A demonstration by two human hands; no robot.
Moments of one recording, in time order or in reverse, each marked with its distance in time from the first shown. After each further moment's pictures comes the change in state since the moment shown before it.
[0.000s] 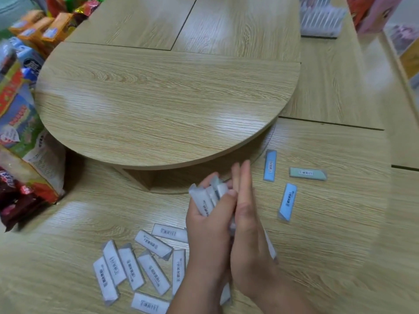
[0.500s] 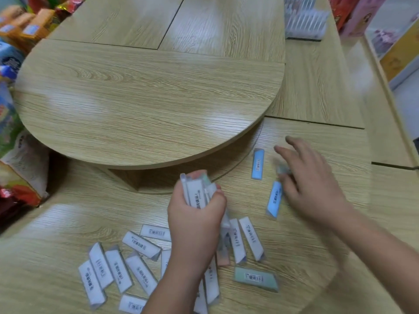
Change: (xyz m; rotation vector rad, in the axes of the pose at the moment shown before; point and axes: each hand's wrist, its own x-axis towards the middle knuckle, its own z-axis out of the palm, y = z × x) left_hand 0.007 0.006 -0.002 0.335 0.068 0.195; right_hand 0.066 0.034 -0.165 -1.122 -0.089 -0.120
